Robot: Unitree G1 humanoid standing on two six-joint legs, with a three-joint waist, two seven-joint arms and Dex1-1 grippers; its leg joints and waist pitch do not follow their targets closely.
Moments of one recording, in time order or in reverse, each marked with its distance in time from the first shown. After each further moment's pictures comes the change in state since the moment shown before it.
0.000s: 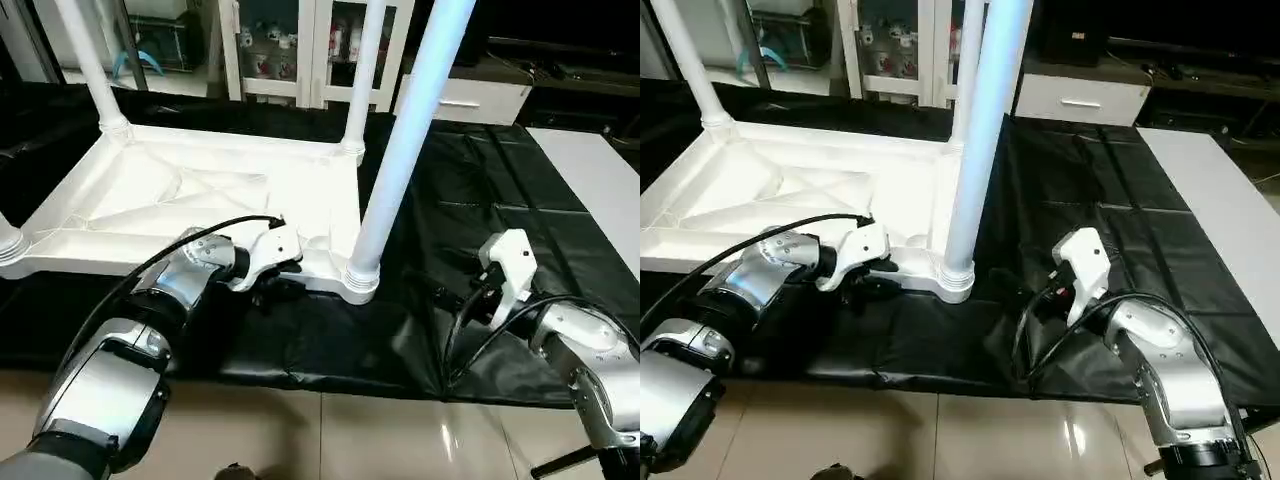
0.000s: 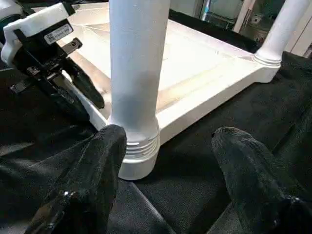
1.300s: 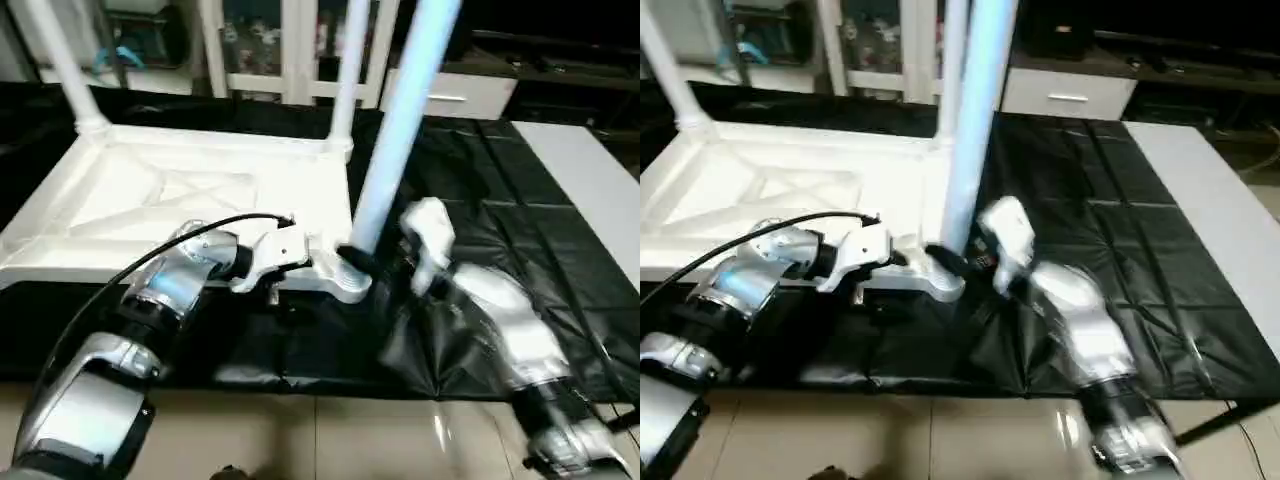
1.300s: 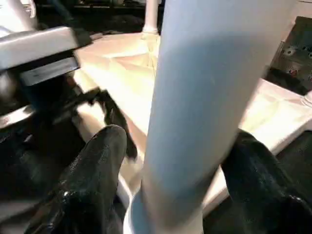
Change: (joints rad) left arm 0.068 0.066 -0.008 -0.248 -0.046 0.091 -0.163; right arm -0.221 0.173 0.122 0.274 -0.065 -0.178 0.048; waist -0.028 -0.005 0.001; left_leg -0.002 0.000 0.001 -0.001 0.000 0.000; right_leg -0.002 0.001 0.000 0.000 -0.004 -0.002
